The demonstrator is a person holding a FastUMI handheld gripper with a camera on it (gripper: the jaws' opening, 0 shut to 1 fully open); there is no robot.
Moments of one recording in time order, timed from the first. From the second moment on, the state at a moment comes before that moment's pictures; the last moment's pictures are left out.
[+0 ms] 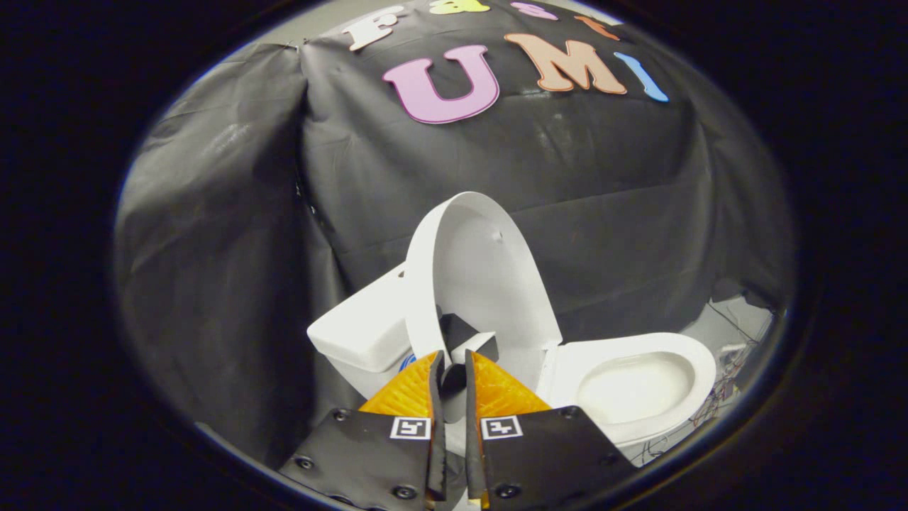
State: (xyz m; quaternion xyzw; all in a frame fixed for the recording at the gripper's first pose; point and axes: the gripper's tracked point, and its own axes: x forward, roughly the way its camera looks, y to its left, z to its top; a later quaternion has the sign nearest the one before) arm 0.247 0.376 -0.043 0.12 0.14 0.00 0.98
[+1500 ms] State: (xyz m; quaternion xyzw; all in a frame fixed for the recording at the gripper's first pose) arm 0.206 0.350 -0.013 0.07 0.10 0.00 0.99
